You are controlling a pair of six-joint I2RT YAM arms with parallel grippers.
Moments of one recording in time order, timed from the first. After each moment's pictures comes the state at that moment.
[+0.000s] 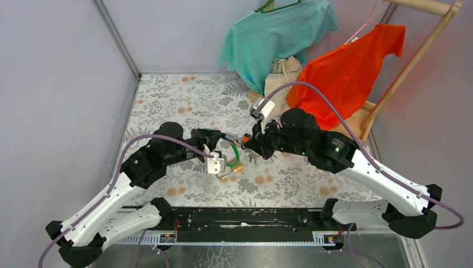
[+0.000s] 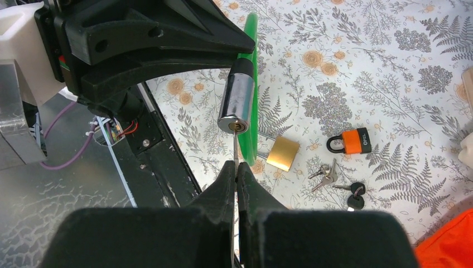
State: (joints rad) left arm -0.77 0.82 0.99 -0.52 0.30 1.18; right arm 1.04 1.13 1.36 -0.64 -0.06 0.14
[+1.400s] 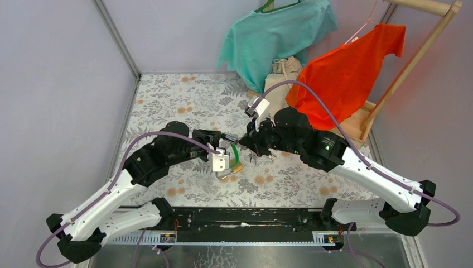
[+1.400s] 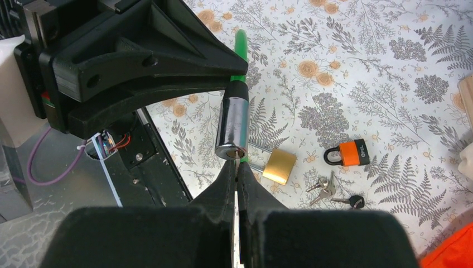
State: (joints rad) left arm -0.83 0.86 1.04 -0.58 0.19 1.12; right arm 1.04 1.17 1.34 -0.57 -0.04 0.14
